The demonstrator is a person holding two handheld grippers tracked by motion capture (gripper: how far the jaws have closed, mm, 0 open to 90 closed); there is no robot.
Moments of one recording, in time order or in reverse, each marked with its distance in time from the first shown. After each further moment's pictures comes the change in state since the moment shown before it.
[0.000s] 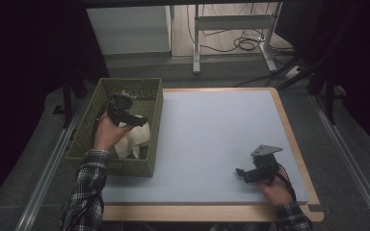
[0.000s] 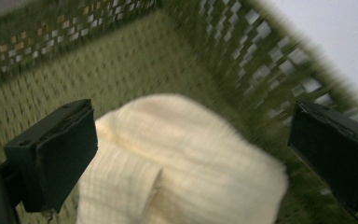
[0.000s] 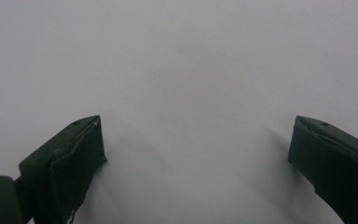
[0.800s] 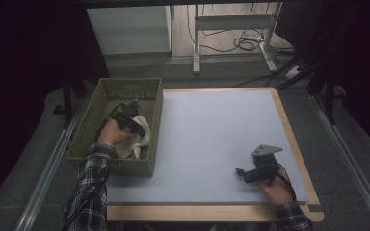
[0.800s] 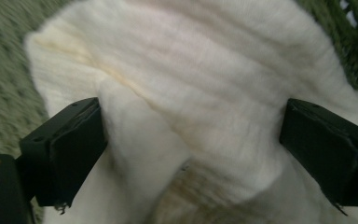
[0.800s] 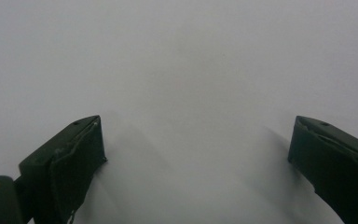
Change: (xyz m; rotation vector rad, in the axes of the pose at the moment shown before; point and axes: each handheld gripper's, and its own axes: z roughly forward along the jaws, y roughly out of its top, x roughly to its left) left arm 0.012 -0.009 0.071 0.446 -0.017 -0.043; right arm 0.000 0.000 0.000 -0.001 0.001 0.000
